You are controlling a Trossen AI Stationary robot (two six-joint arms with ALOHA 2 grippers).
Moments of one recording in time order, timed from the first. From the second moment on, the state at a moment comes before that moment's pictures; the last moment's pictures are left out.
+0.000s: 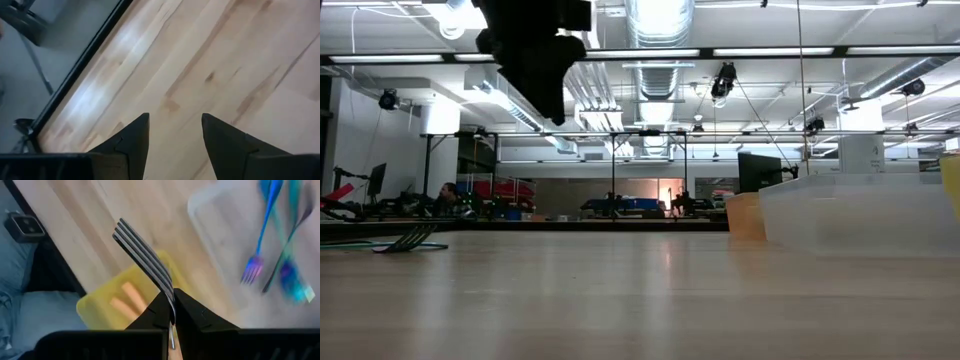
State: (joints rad) left arm -0.27 1.70 1.36 -1.15 -0.76 -0.84; right arm 0.55 1.44 1.46 -1.30 0.01 1.11
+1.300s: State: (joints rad) left arm -0.50 1.70 1.31 -1.27 -0.31 -1.01; right arm 0.71 1.77 1.45 -1.30 -0.10 1.07
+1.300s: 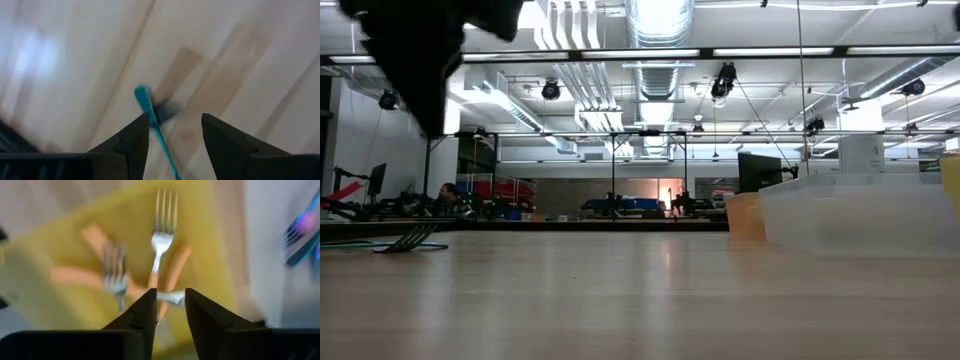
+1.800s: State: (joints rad) left arm -0.58 1.70 0.99 -1.10 0.00 -1.23; right arm 0.51 1.72 1.45 -1.30 0.03 0.82
